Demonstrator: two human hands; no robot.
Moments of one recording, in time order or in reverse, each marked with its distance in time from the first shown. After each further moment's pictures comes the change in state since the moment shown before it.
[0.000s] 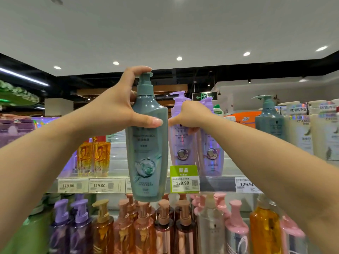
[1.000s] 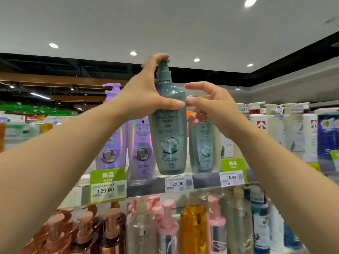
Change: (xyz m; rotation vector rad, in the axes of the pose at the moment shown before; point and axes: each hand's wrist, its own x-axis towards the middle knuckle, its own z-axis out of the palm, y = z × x) left_hand 0.129 0.042 0.173 -0.200 0.083 0.256; right_hand -0.130 0.135 -0.112 0.778 0.253 -0.082
